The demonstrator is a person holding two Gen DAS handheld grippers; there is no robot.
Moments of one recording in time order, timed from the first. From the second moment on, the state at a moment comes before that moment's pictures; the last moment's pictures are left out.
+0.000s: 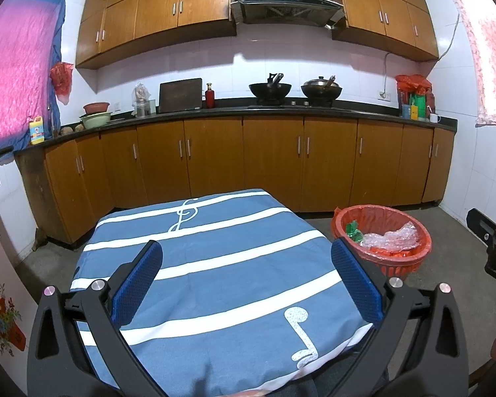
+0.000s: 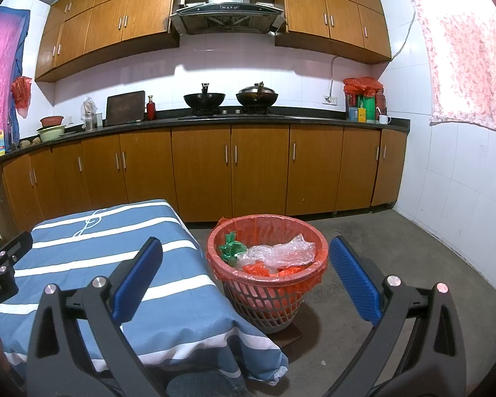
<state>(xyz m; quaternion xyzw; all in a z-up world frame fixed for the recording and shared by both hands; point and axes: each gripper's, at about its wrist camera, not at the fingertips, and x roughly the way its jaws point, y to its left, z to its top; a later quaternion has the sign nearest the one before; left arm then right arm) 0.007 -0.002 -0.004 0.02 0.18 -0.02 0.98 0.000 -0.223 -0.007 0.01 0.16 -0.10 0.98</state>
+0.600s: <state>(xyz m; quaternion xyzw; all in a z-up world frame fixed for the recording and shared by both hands) 0.007 -0.003 -0.003 0.02 0.18 -0.02 0.98 0.000 -0.224 -0.008 0.01 0.16 -0.10 0.98</state>
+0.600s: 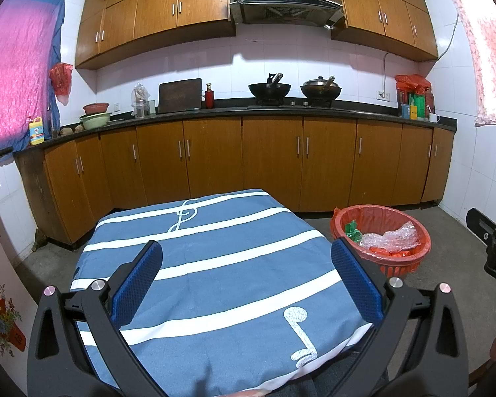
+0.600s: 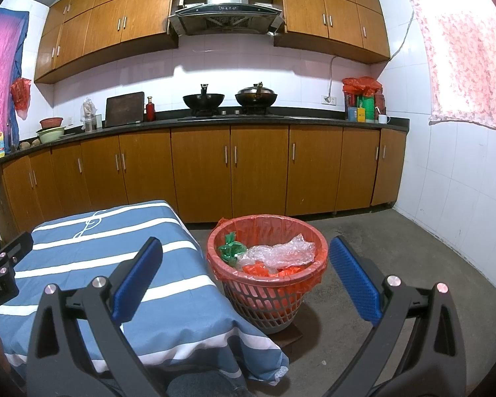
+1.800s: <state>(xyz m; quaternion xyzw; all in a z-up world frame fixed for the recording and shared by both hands) 0.006 -0.003 0.001 0.01 0.18 -0.02 0.98 -0.001 -0.223 -0.007 0.01 0.16 -0.11 0.98</state>
